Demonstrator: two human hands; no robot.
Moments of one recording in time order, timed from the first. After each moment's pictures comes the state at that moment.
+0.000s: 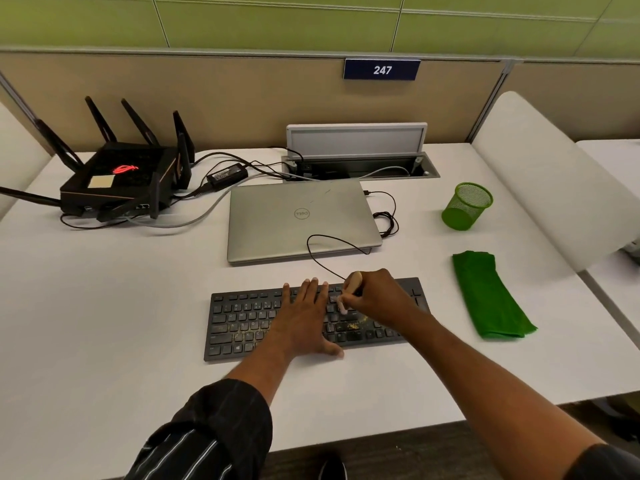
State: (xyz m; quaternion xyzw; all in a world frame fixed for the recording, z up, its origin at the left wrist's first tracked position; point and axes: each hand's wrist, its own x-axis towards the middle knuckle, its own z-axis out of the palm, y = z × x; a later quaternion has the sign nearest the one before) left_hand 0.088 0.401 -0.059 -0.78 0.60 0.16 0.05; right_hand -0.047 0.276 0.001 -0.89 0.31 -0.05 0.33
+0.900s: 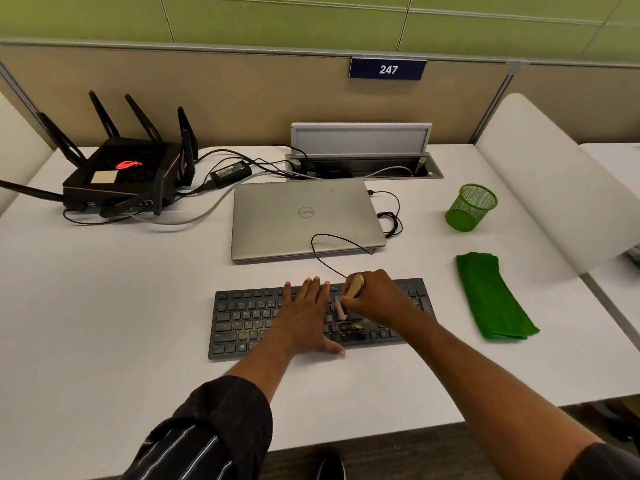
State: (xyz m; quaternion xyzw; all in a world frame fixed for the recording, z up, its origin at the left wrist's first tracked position) left_hand 0.095 0.403 -0.061 -0.77 0.61 0.17 0.05; right_hand -0.035 0.289 0.012 -0.88 0.33 -0.02 0.33
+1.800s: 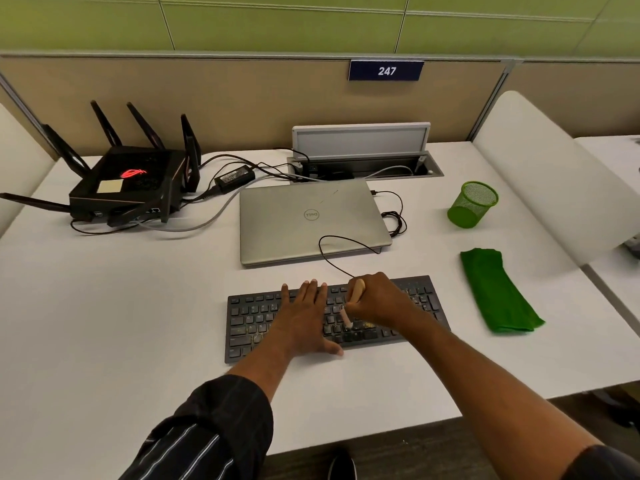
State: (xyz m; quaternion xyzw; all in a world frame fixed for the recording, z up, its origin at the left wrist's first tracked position) left_hand 0.116 0.421 -0.055 -0.77 0.61 0.17 0.06; right_hand -0.023 0.306 0.014 -0.88 0.33 -0.01 0.33
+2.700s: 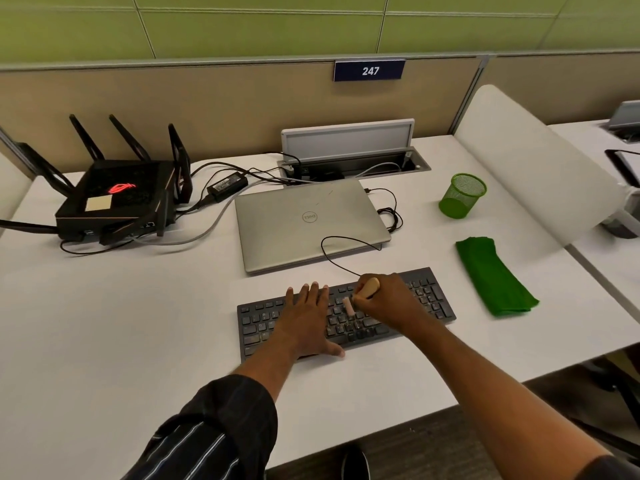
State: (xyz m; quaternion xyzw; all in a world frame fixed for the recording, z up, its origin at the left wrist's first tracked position) left_hand 0.139 0.428 -0.053 -0.74 0.64 0.18 0.08; right_hand -0.022 0.326 0.012 -0.85 0.40 -0.08 0.33
